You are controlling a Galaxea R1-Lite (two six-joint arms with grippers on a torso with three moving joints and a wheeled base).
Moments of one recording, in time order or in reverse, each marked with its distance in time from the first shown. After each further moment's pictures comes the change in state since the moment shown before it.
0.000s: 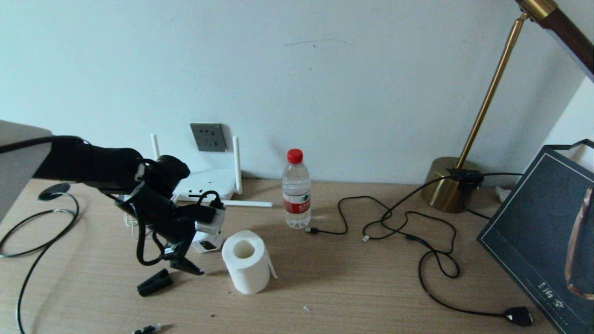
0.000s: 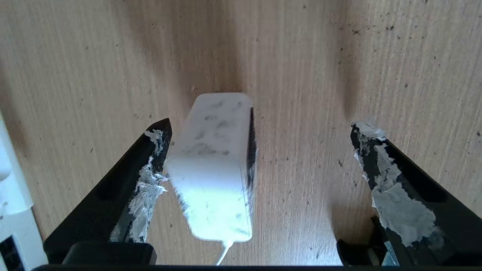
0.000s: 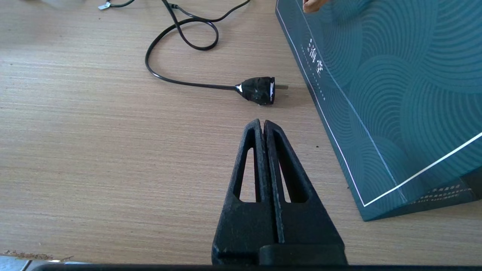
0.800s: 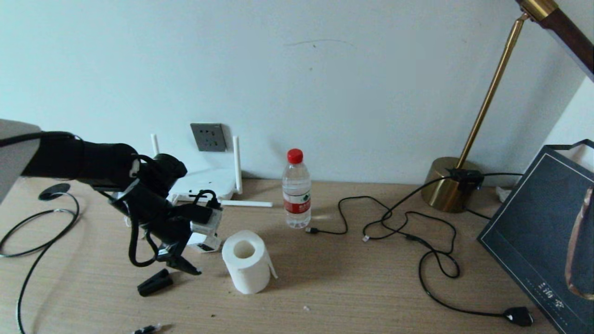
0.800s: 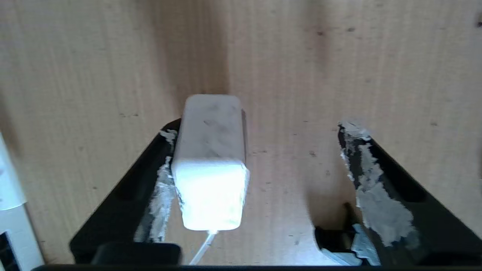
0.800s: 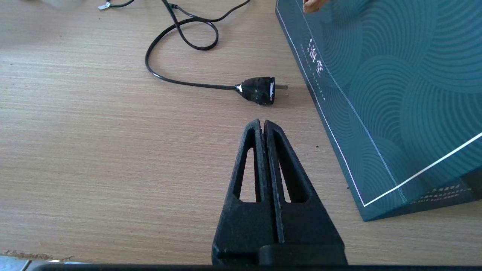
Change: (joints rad) left arm -0.001 -0.026 0.000 0.057 -0.006 0.017; right arm 0.000 0.000 0.000 0.000 0.000 -0.001
